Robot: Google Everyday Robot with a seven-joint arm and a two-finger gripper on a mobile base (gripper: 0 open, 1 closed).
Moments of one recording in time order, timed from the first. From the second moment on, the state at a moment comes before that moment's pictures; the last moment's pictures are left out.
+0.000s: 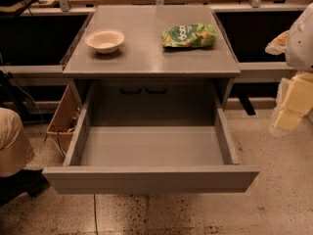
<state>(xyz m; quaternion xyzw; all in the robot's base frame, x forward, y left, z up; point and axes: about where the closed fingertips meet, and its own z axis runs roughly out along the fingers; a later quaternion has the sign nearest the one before) 0.438 -0.217 0.976 -0.60 0.78 -0.03 0.16</state>
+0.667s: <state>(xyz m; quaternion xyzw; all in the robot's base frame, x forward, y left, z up) 0.479 -0.217 0.971 -0.60 0.78 -0.04 0.18</state>
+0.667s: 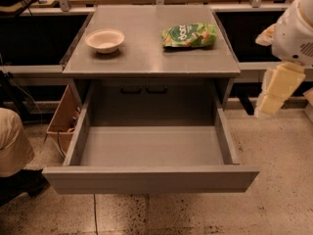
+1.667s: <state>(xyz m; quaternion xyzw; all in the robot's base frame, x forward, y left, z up) 0.651 -0.198 0.946 -0.58 0.77 -0.03 0.27</state>
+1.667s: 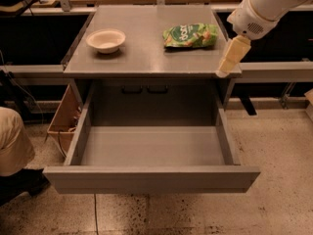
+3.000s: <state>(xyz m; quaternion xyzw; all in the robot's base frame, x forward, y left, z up) 0.724 -0.183 0.929 -0.55 0.78 -0.02 0.31</state>
